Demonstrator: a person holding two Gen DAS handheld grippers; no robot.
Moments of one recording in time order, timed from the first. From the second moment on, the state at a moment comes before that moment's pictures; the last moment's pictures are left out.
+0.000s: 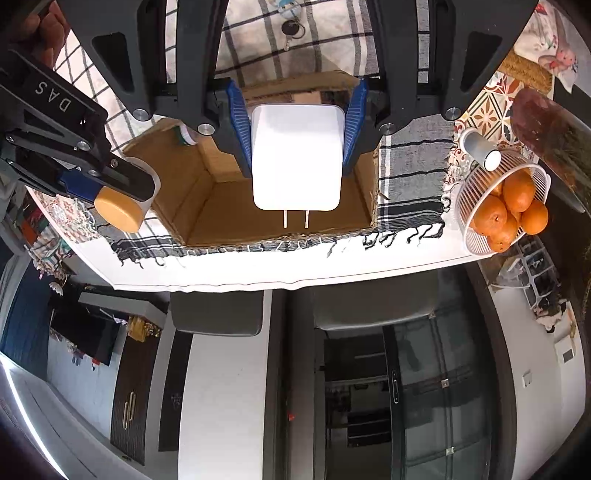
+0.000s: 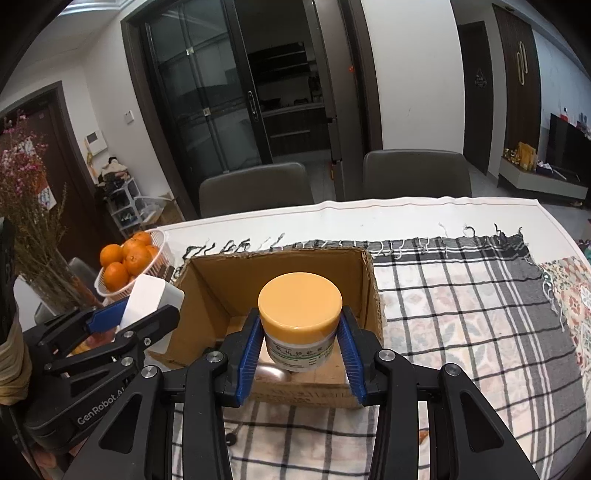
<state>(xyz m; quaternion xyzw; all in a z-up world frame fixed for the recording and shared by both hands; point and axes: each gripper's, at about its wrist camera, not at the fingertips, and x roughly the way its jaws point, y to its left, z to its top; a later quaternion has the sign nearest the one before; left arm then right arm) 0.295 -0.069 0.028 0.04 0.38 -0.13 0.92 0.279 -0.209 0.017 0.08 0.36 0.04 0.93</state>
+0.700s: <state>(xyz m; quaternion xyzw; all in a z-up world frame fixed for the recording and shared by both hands) 0.328 -0.069 -0.006 0.06 0.43 -0.09 0.90 0.320 -0.214 -0.019 0.07 0.43 0.01 0.90</state>
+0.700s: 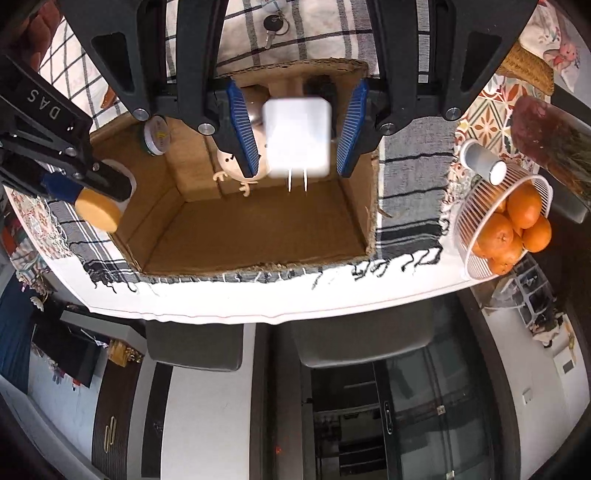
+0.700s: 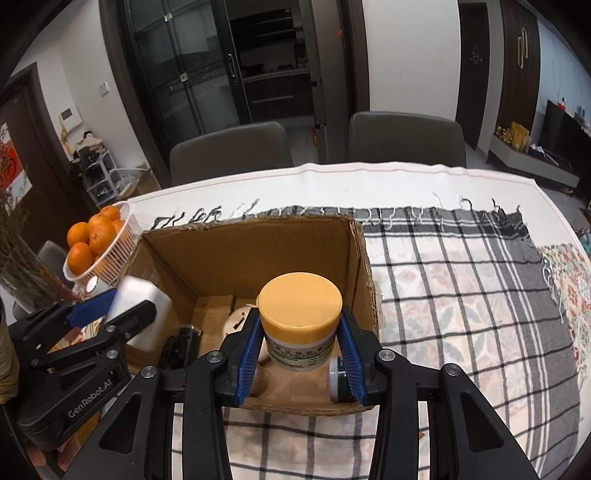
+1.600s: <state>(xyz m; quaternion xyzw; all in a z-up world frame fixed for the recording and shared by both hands) 0.239 -0.069 0.020 0.05 0.40 -0.08 0.91 0.242 -0.225 0.011 0.08 0.38 -0.01 0.92</state>
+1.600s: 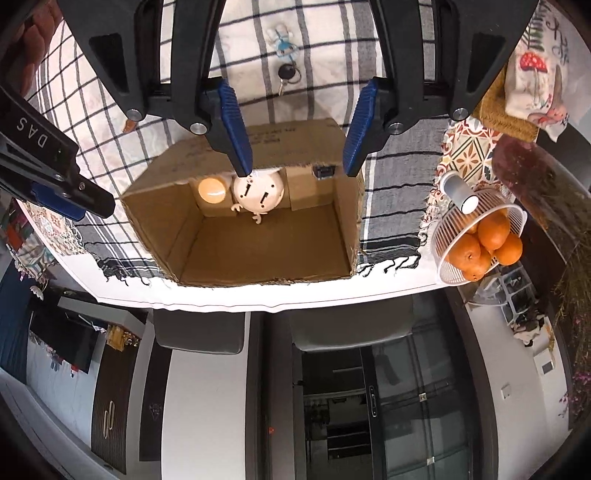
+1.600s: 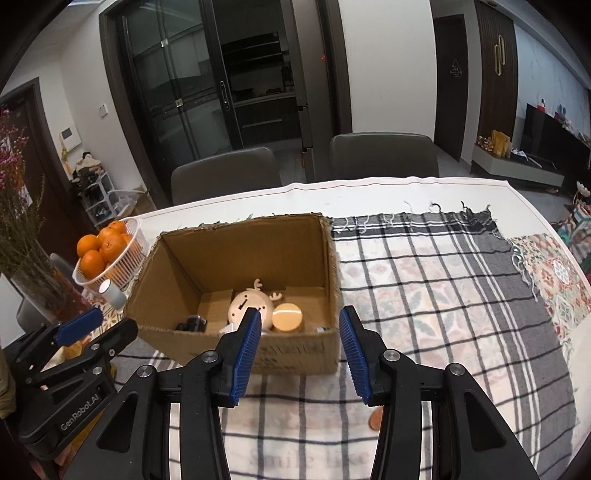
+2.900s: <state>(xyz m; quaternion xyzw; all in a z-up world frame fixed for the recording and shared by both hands) 0.163 -0.057 -0.085 0.00 0.43 -0.01 0.90 0.151 -0.254 -0.081 0.15 0.36 -0.12 0.91</state>
